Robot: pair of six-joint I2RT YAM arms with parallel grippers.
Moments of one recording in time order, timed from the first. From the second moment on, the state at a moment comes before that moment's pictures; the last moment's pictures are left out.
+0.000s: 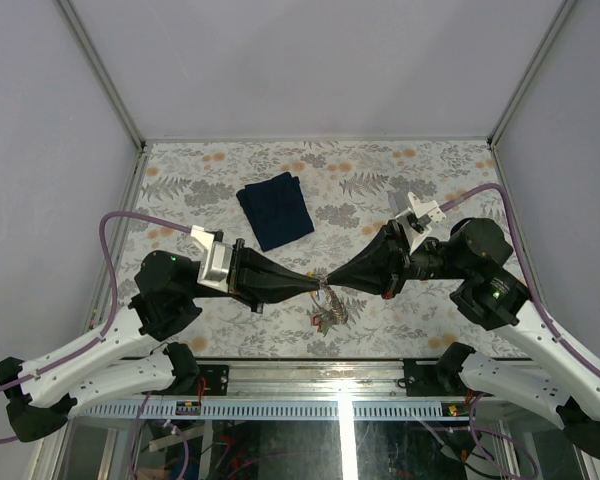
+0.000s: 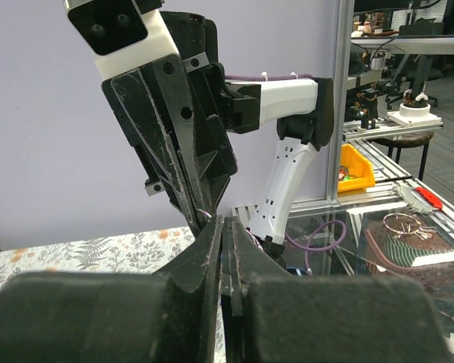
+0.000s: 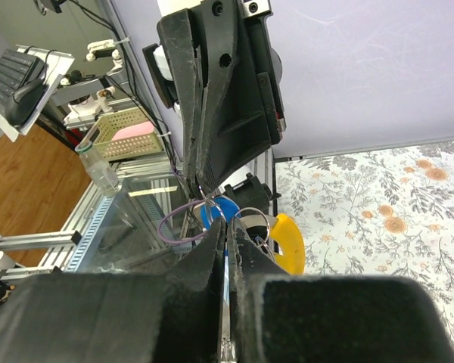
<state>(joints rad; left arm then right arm) -0.99 0.79 0.82 0.46 0.67 -0.20 0.81 0.82 1.00 0.05 -0.82 0.39</state>
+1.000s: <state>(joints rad) -0.98 0.81 0.82 0.43 0.56 -0.15 0.82 0.75 0.92 0.10 -0.54 0.58</state>
